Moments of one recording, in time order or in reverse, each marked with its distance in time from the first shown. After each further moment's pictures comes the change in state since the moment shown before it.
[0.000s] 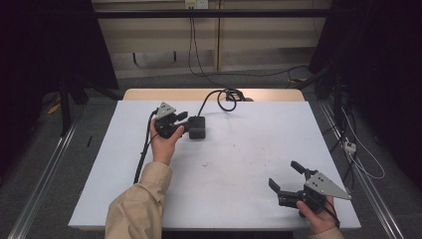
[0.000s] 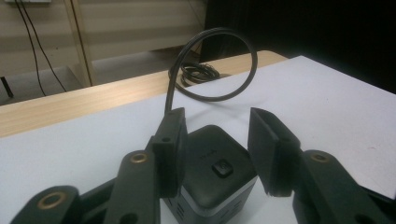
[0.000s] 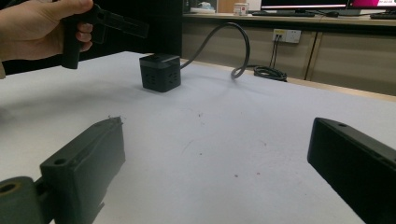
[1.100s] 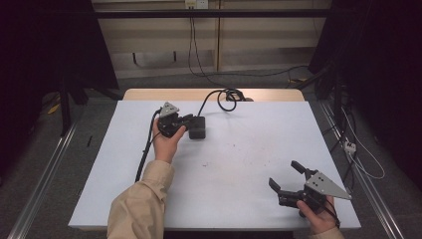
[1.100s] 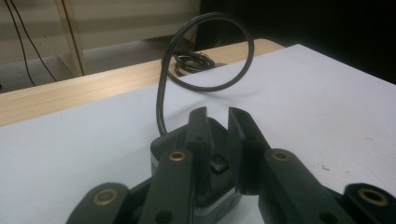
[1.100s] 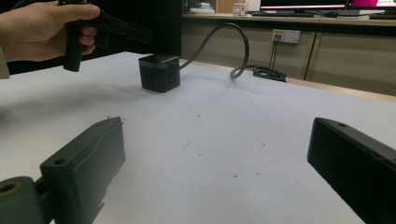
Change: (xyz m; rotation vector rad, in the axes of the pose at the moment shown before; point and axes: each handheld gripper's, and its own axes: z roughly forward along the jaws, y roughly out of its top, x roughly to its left) left arm -0.001 0.000 0.009 0.051 -0.027 0.004; right arm -0.001 0.000 0.000 -0.002 -0.003 0.002
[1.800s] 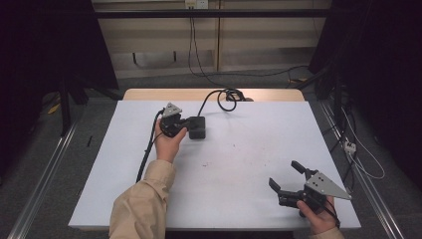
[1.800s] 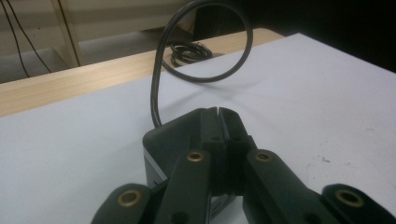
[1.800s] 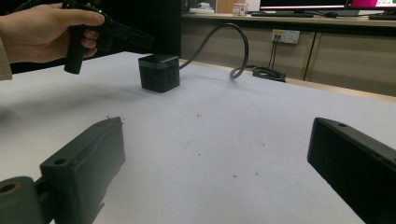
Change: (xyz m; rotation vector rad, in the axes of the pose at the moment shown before) left arm -0.003 -0.002 0.006 0.041 -0.002 0.009; right arm 0.000 0.000 0.000 0.001 -0.002 -0.002
